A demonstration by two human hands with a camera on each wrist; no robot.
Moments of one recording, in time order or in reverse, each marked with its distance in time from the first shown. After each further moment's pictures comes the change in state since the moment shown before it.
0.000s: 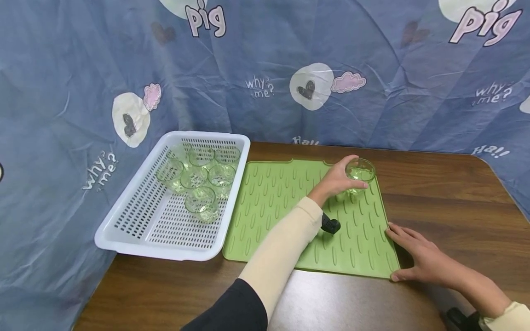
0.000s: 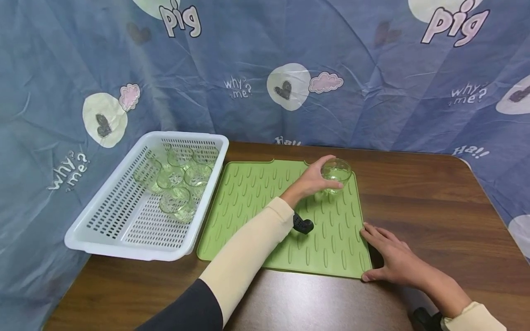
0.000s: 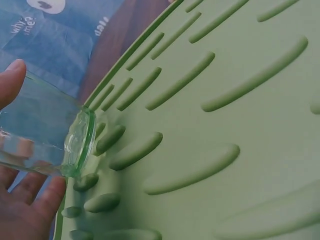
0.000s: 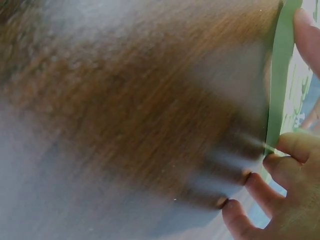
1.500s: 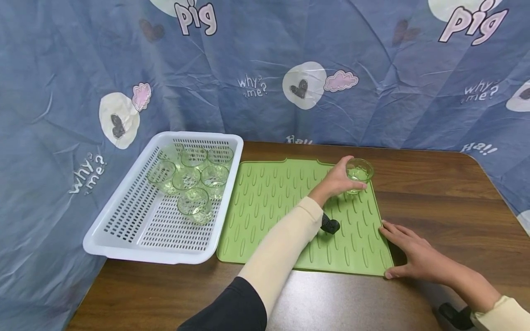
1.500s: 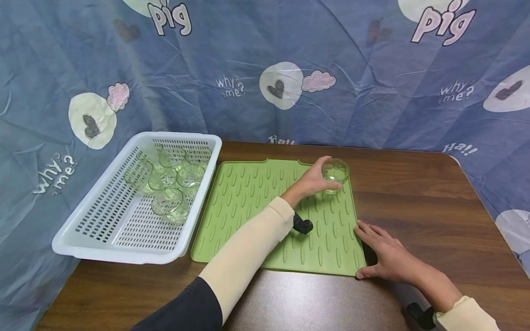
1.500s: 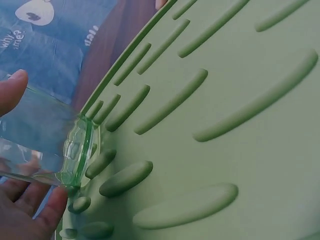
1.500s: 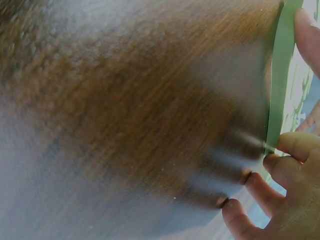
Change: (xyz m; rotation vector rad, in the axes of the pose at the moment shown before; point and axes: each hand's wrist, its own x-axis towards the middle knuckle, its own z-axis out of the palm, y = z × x) left_hand 0.008 0.005 0.017 0.029 -0.006 -0.045; right_hand 0.000 -0.002 -0.004 -0.004 0.000 0.003
